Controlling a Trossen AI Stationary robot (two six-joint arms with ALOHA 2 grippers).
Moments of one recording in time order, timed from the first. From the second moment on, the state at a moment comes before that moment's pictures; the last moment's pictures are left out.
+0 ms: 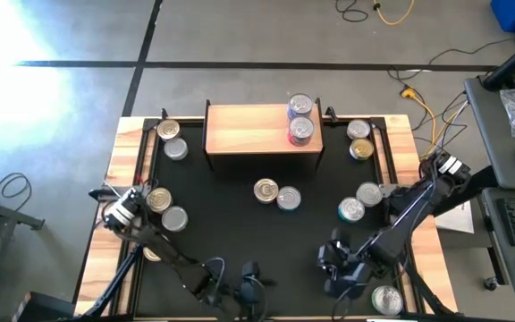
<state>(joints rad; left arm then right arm) -0.72 2.10 1.35 0.30 -0.61 -0.50 0.79 1.58 1.06 -0.63 0.43 1.00</state>
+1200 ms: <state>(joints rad) -0.76 2.18 1.36 0.29 -0.86 -0.57 0.24 1.72 0.83 -0.16 0.51 0.68</state>
